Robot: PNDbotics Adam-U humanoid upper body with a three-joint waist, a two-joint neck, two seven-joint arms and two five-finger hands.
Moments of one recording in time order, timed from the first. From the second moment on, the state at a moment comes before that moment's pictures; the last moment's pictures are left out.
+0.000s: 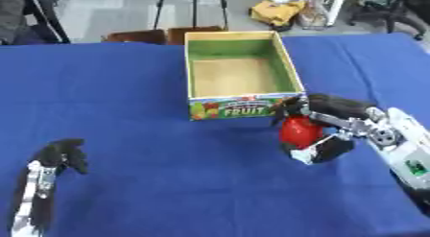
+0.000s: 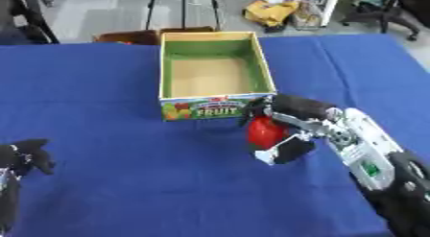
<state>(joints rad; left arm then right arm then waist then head) -0.16 0.19 -0.13 -1.67 -0.11 -0.16 0.17 -0.56 -0.65 0.25 -1.67 0.54 -0.30 0.53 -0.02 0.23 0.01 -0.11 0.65</state>
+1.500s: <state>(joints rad) -0.27 0.19 -0.20 -1.71 -0.09 -0.16 0.11 -0.97 -0.49 0.11 -0.91 0.97 -0.33 0.19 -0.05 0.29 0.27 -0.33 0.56</state>
